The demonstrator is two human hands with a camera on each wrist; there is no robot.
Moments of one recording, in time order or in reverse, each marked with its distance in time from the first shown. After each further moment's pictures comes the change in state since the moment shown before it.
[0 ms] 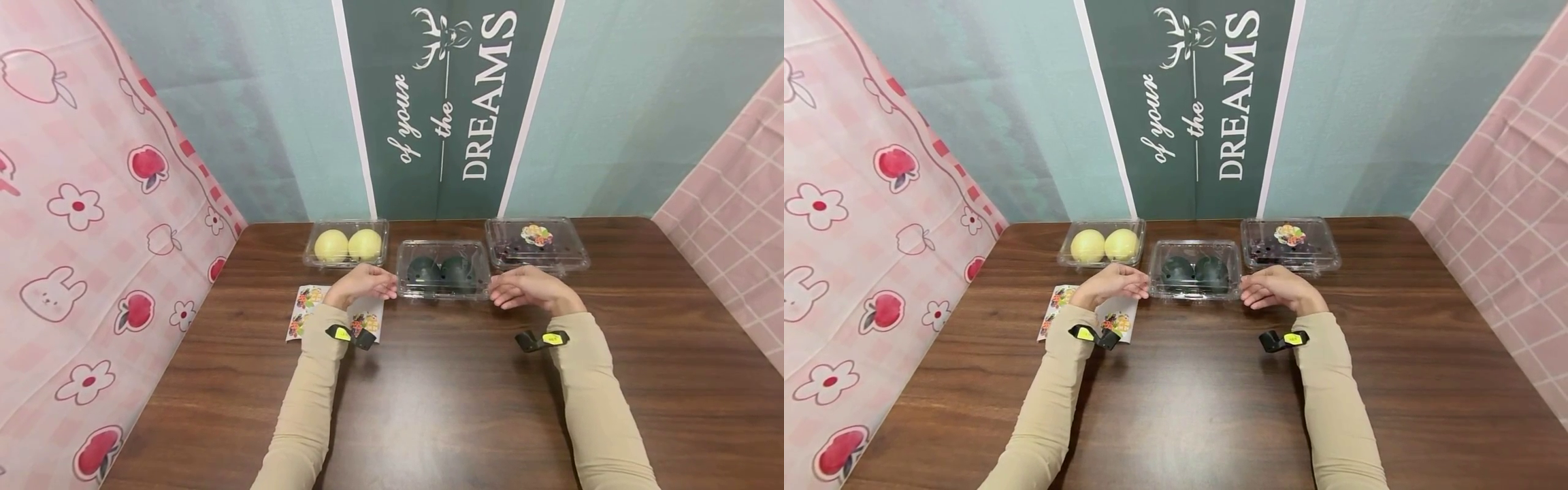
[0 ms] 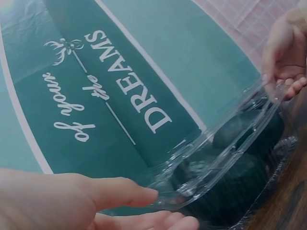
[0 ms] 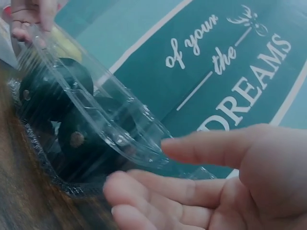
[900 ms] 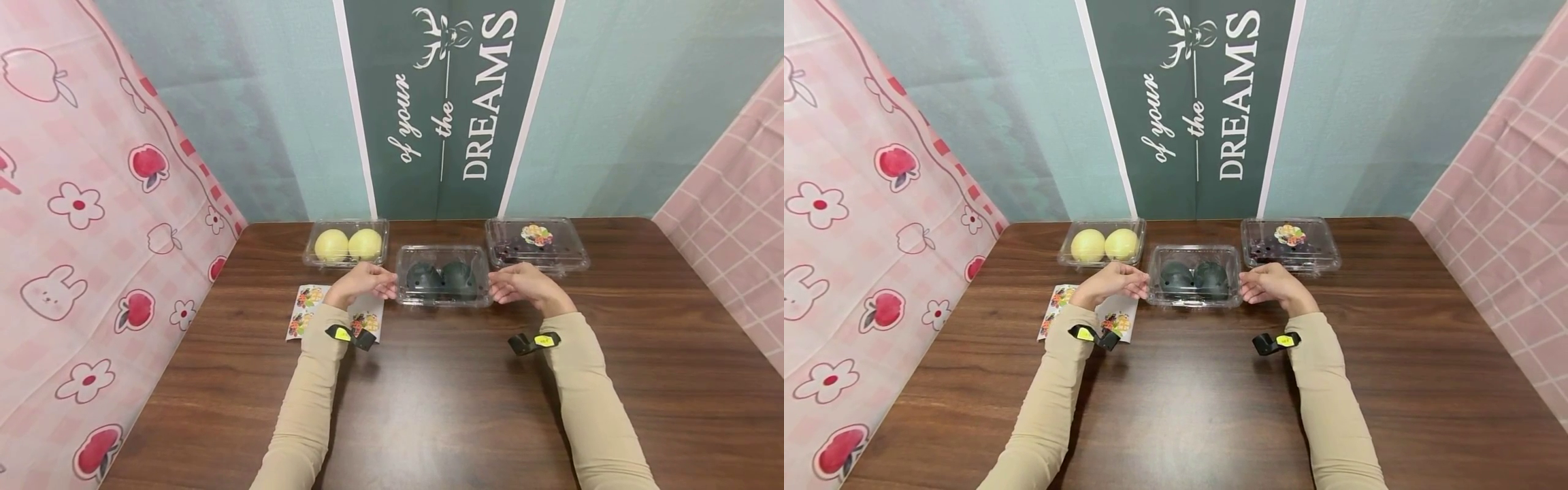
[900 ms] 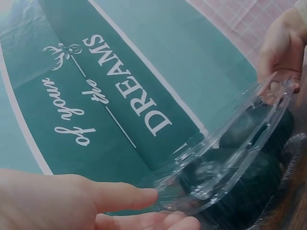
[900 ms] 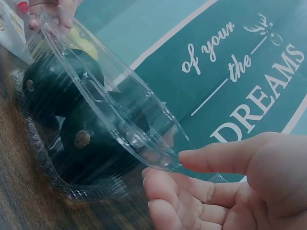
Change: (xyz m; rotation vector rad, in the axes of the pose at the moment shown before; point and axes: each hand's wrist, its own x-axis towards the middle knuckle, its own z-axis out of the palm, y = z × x) left_hand 0.001 0.002 0.002 0.075 0.042 -0.011; right_hand 0.008 -0.009 0.017 -0.092 0.248 0.069
